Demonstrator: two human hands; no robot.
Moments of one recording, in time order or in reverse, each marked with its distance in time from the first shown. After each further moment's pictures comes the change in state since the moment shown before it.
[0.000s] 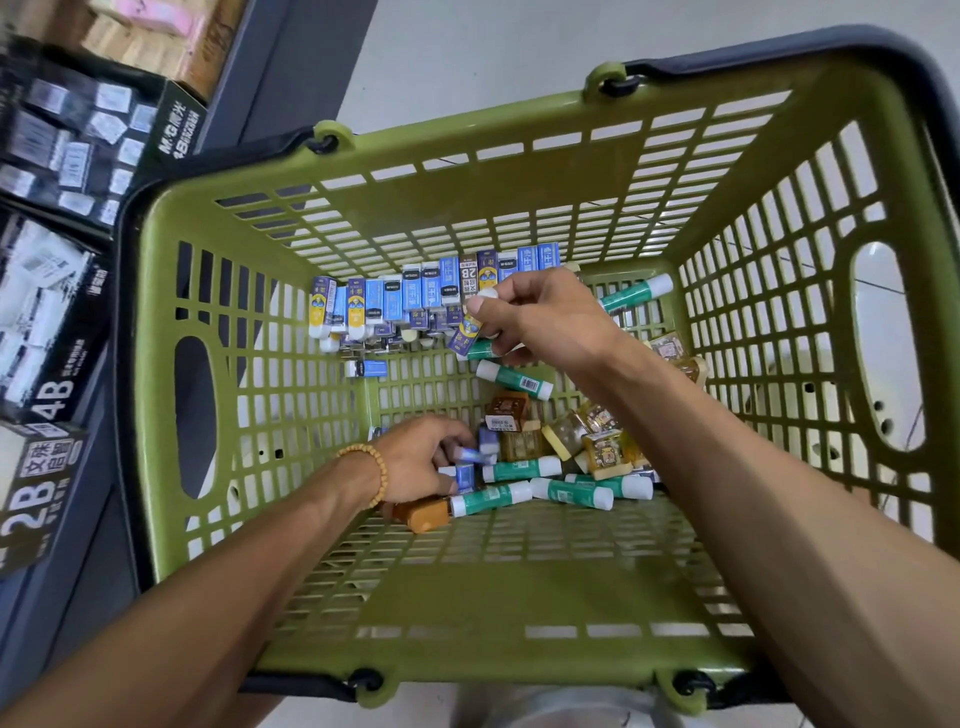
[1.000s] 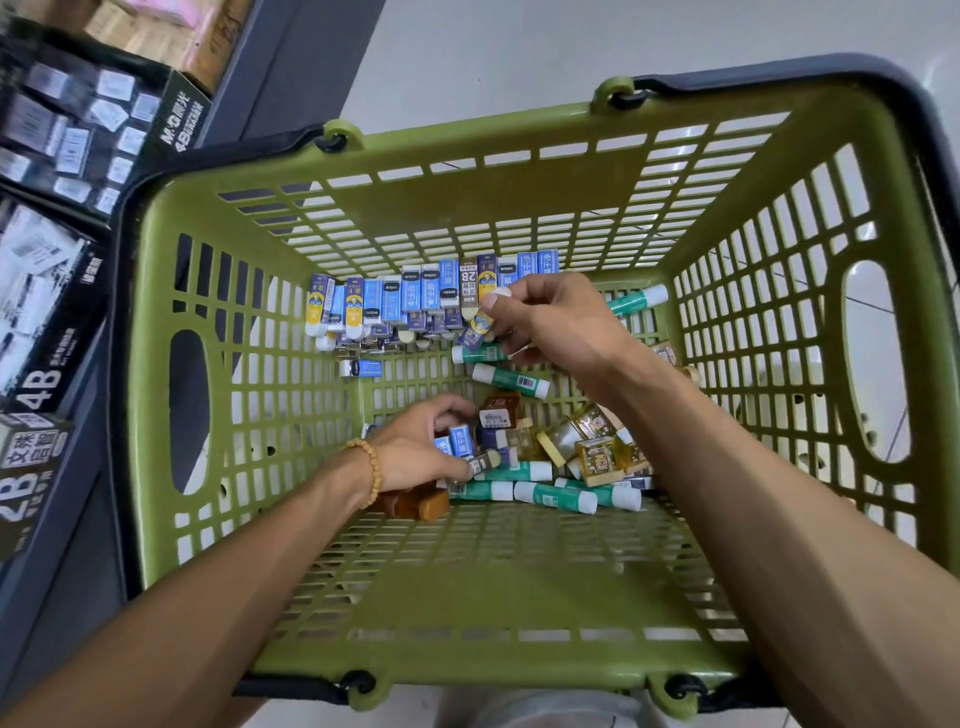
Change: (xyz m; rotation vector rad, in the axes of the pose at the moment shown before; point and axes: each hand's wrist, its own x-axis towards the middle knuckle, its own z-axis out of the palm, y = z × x) left_hand -0.002 0.009 -0.001 -0.443 0.076 -0.084; right_hand -0.005 -0.002 -0.006 -0.006 0.068 0.010
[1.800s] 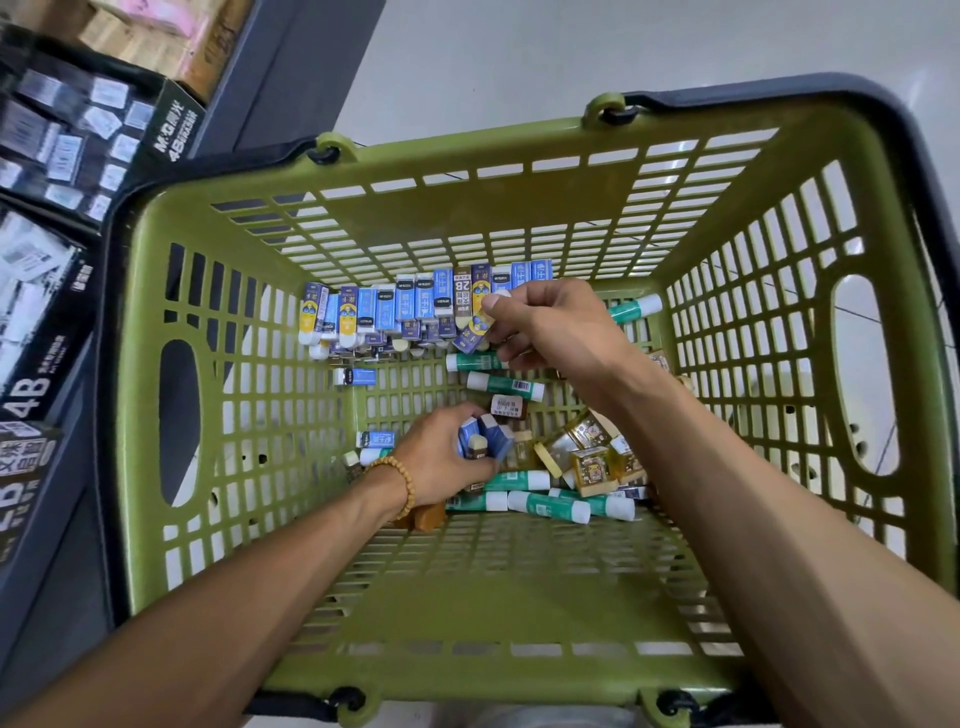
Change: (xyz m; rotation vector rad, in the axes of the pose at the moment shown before) left_hand 0.005 0.016 0.024 0.159 0.178 0.183; right_hand 0.004 0.003 -0.004 0.044 0.029 0.011
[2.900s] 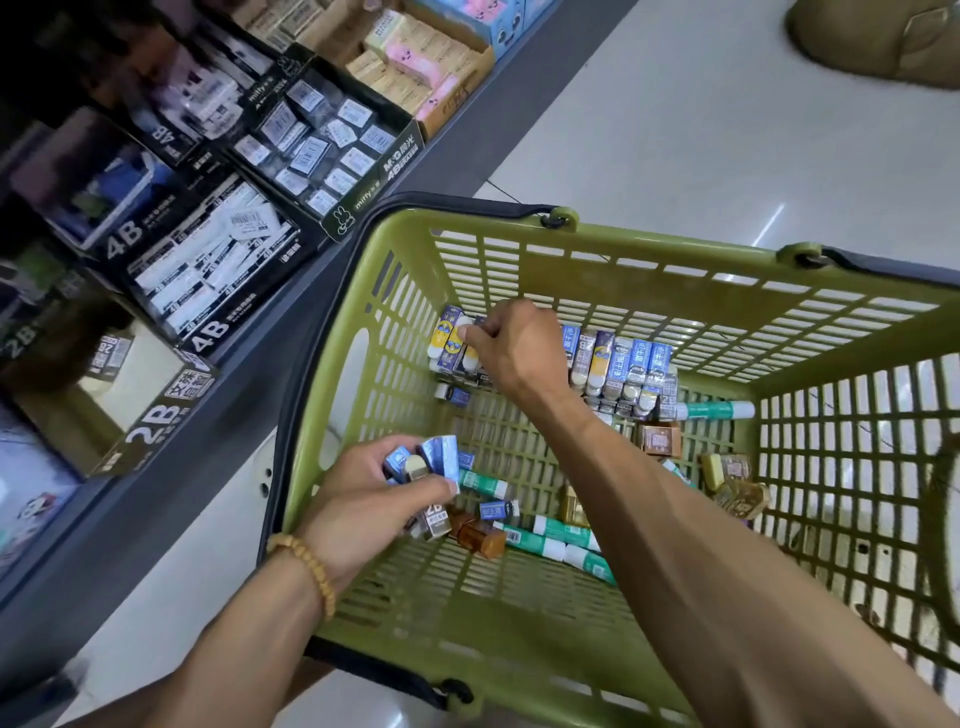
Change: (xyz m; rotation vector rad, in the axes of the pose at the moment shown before) left_hand -0.129 0.004 -0.081 -0.790 0.424 -0.340; right_hand 0.061 -0.012 0.130 -0.784 0.076 -0.397
